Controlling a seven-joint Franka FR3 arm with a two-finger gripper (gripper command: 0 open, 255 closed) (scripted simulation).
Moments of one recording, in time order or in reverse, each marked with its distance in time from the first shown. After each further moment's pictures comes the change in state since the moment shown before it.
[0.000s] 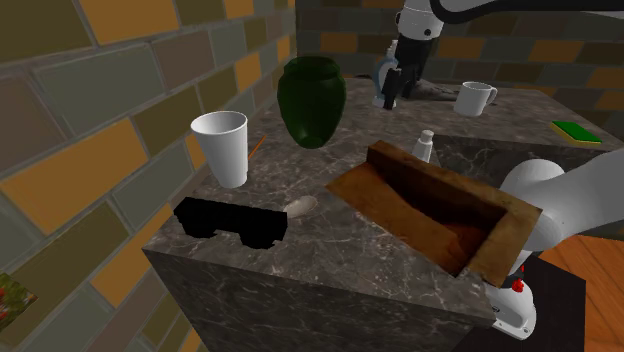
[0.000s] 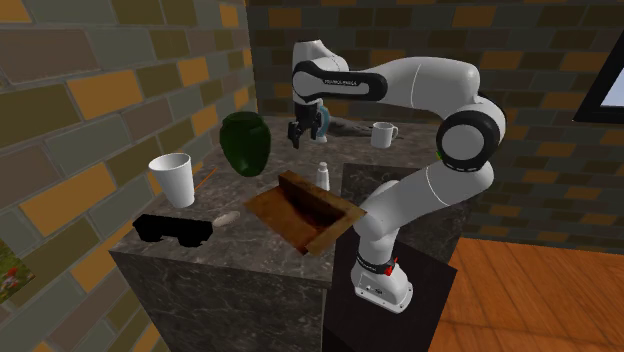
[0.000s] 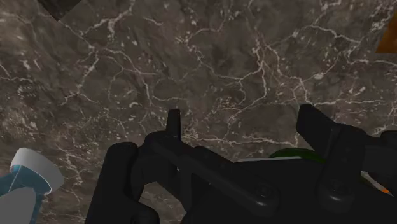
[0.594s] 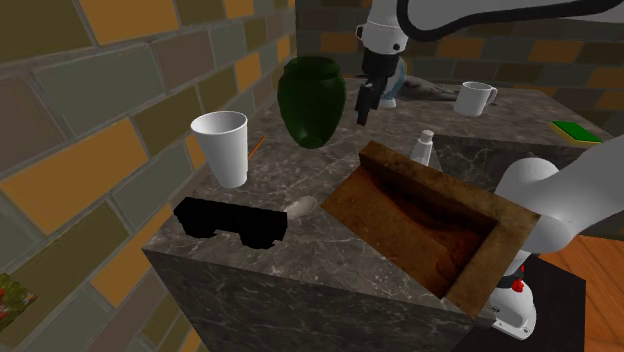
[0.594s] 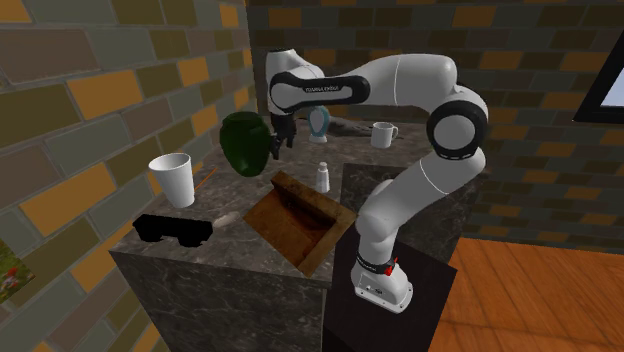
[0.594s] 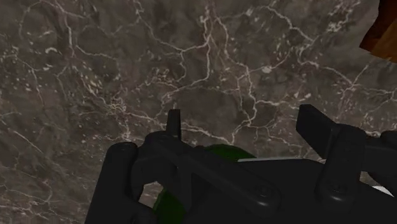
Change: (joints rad) arm 0.117 0.120 0.069 0.022 0.040 0.087 -0.085
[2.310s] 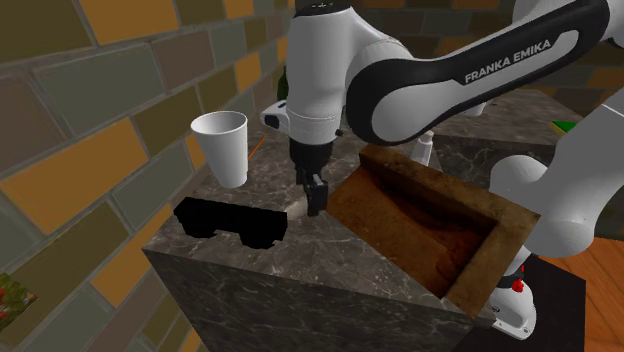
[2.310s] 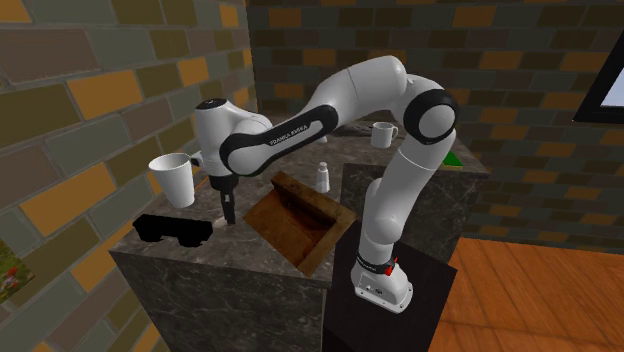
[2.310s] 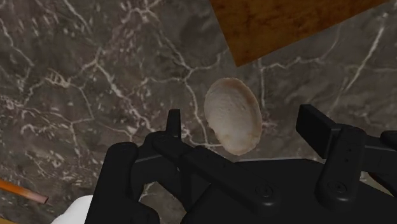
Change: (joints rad) arm 0.319 0.298 0.250 0.023 0.076 0.246 -0.253
